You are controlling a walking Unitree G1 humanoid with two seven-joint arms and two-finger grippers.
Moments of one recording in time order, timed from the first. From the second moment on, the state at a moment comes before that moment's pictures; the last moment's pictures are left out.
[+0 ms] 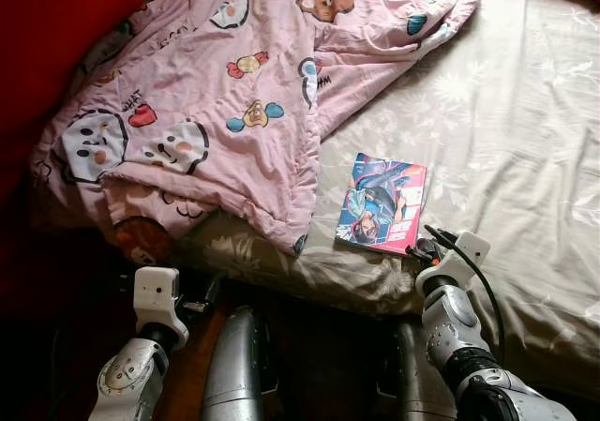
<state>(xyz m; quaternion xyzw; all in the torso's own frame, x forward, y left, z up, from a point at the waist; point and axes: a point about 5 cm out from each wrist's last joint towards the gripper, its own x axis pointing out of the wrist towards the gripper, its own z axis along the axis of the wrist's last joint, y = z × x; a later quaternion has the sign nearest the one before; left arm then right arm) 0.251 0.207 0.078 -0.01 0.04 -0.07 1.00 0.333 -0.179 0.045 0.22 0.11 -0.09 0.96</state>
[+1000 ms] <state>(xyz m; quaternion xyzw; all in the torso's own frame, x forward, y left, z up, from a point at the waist) 0.247 0.225 0.050 -0.03 0.05 0.02 1.00 0.295 -0.193 0.038 0.03 0.06 0.02 1.00</state>
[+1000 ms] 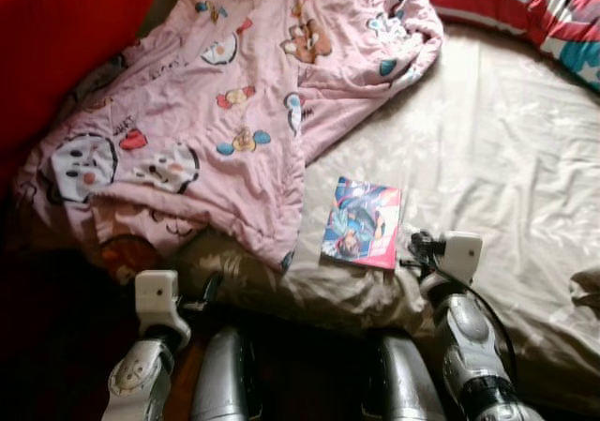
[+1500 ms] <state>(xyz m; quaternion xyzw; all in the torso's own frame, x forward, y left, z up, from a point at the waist) 0.255 0.231 0.044 -0.04 0.06 0.03 1.00 0.285 -0.210 0.029 0.07 0.08 -0.04 0.99</state>
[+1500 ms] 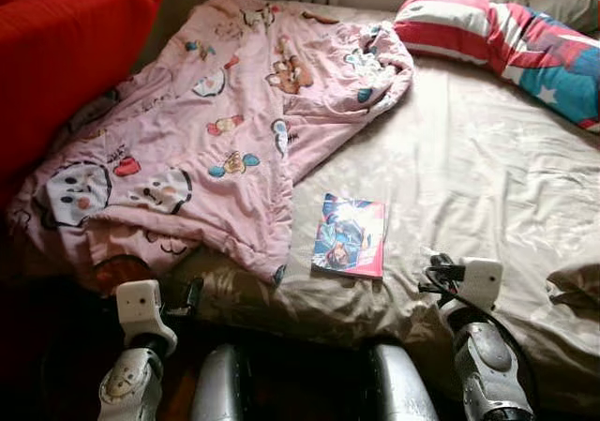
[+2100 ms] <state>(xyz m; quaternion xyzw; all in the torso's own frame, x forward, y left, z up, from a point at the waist) 0.244 0.259 0.018 -0.02 0.12 0.06 0.99 0.268 -0.206 -0.004 0.07 0.16 -0.06 0.98</state>
